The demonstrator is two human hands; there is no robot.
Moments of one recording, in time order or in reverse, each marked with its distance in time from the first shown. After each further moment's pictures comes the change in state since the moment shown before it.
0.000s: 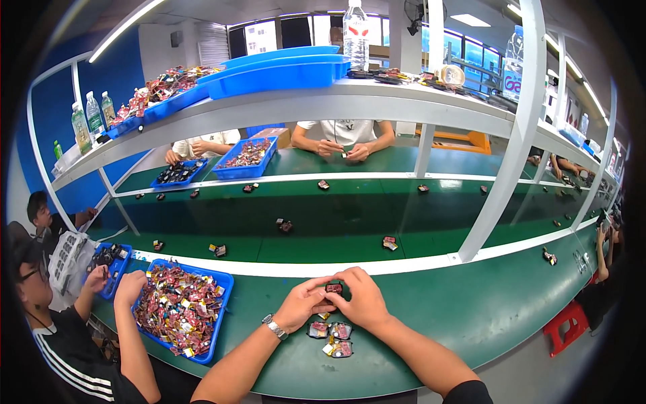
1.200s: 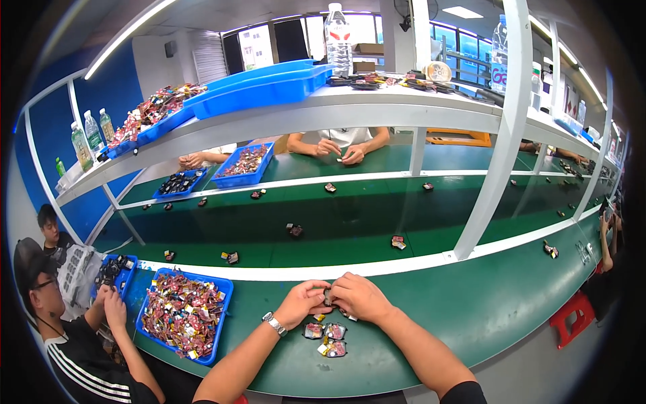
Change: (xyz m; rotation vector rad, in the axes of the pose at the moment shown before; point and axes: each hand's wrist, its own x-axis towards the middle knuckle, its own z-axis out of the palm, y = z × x) left_hand 0.011 0.000 -0.003 0.113 0.031 -0.096; right_hand 0.007 0.028 -0.018 -0.088 -0.224 -0.434
